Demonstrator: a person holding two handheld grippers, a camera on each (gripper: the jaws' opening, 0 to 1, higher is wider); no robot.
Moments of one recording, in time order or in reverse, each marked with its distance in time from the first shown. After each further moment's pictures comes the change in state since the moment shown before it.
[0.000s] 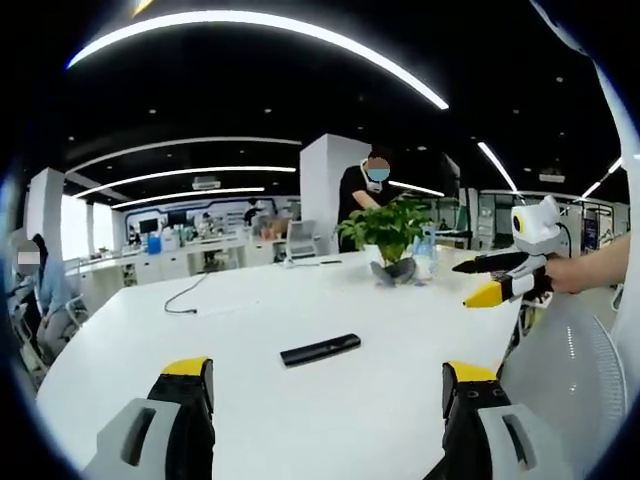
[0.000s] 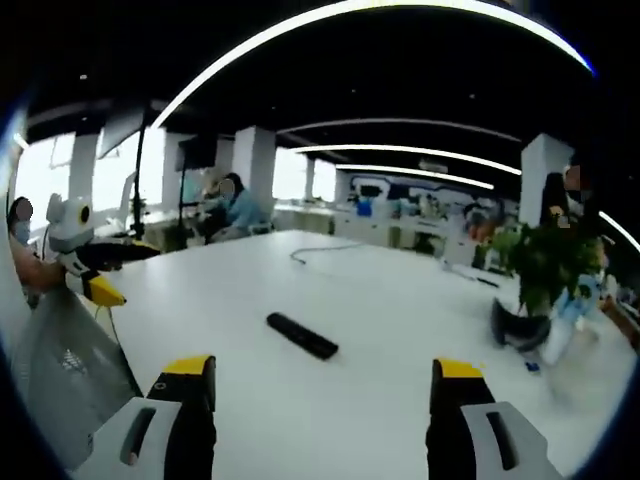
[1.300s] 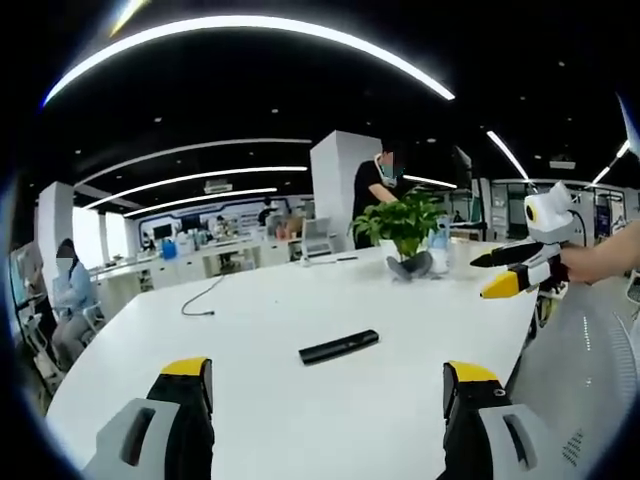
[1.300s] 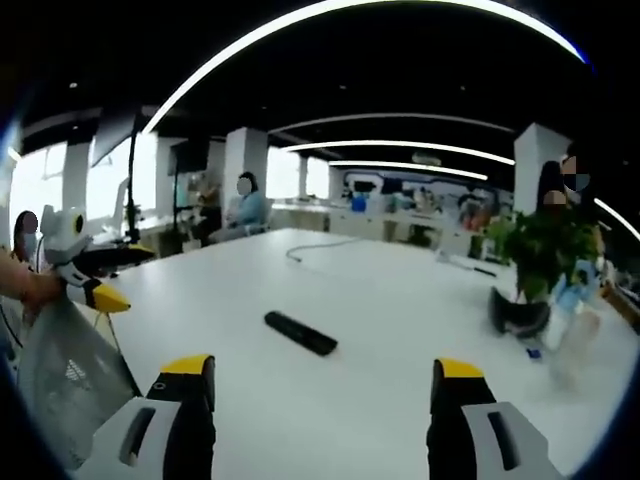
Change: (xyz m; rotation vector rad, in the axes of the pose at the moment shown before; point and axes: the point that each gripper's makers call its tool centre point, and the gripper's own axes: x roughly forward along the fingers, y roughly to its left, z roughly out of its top) left arm -0.005 0.010 -0.001 0.026 0.002 0.072; right arm -0.003 -0.002 -0.006 0.098 0.015 -0.012
